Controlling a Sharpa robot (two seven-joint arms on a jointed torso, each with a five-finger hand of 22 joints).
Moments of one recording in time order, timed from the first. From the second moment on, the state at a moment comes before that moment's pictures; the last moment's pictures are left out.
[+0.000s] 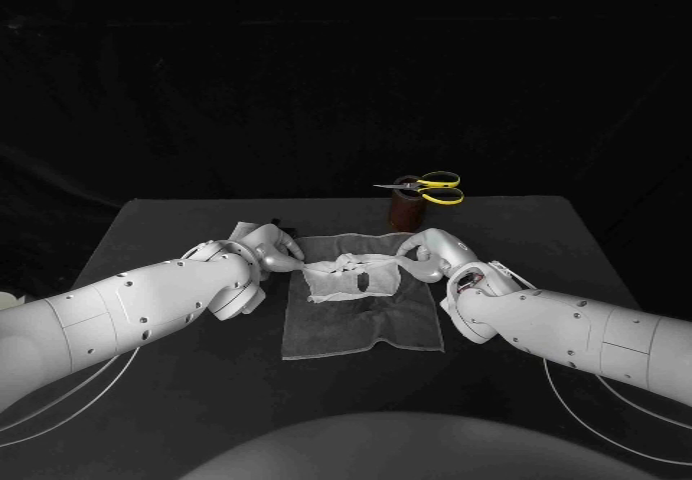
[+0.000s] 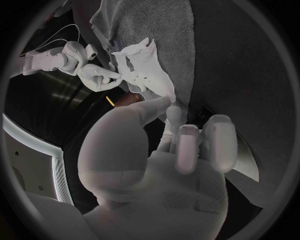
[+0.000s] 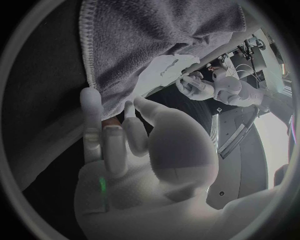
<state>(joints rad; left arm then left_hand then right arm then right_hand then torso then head) 1.05 -0.67 -0.11 1.26 -0.94 -0.37 -0.24 1.20 -0.26 0.79 -0.08 0.05 0.74 0.17 0.45 0.35 1.01 0.08 1.13 0.69 1.47 0.01 1.56 1.31 0.05 1.44 0.10 1.38 1.31 0.94 -0.63 -0.12 1.23 -1.19 -0.69 -0.09 1.16 -0.08 0.51 0.03 0.05 0.97 0.12 0.19 0.59 1.46 0.03 1.21 1.30 1.46 -0.03 1.51 1.31 0.15 1.27 0.07 0.45 1.31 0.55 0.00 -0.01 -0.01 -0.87</state>
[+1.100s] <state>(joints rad) 1.05 -0.64 -0.08 1.27 -0.88 -0.35 -0.01 1.19 -0.24 0.55 0.08 0.05 0.80 0.16 0.53 0.26 0.93 0.08 1.14 0.52 1.47 0.02 1.52 1.31 0.09 1.37 0.11 1.27 1.30 1.00 -0.64 -0.12 1.24 -0.97 -0.55 -0.06 1.16 -0.07 0.45 0.11 0.05 0.95 0.13 0.14 0.56 1.46 0.05 1.33 1.31 1.47 -0.02 1.55 1.31 0.15 1.33 0.09 0.62 1.31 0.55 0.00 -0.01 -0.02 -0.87</state>
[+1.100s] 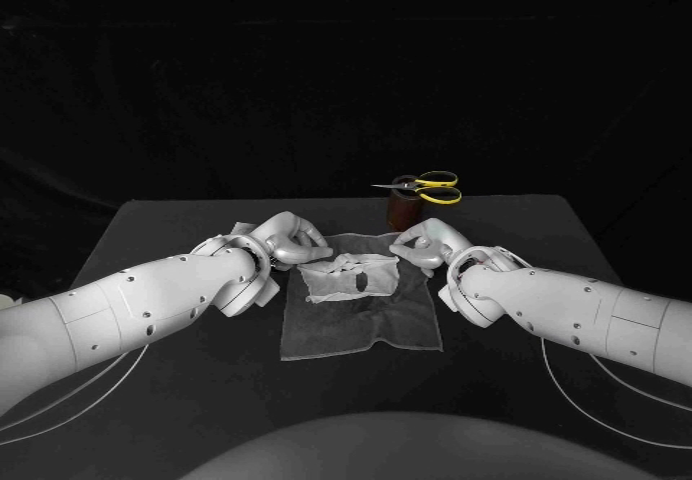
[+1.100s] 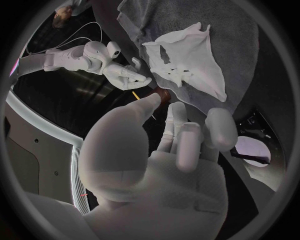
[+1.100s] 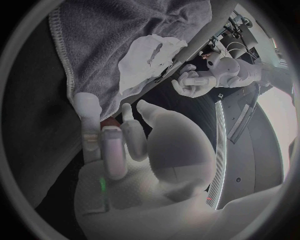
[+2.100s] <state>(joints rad) 1.07 -0.49 -0.08 1.10 -0.90 -0.19 -0.17 1.30 -0.21 0.28 0.21 0.05 0.84 0.15 0.49 0.22 1.08 0.07 1.27 0.76 1.47 0.01 1.56 1.31 0.08 1.44 0.10 1.38 1.31 1.02 -0.54 -0.12 1.14 -0.99 -0.41 -0.12 1.18 -0.12 0.40 0.08 0.05 0.95 0.13 0.12 0.55 1.46 0.05 1.34 1.31 1.47 -0.02 1.55 1.31 0.14 1.34 0.08 0.62 1.31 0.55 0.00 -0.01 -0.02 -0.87</state>
